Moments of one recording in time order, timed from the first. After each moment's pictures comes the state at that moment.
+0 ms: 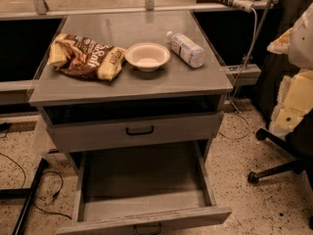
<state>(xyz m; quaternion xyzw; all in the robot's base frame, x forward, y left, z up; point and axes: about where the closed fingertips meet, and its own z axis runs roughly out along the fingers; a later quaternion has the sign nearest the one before) 0.438 -0.217 0.976 -0.60 0.78 -0.03 0.16</state>
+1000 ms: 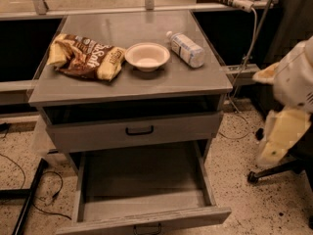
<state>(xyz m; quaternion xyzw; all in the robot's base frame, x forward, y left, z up) 0.415 -0.198 0.927 -0.62 0.77 0.00 0.17</state>
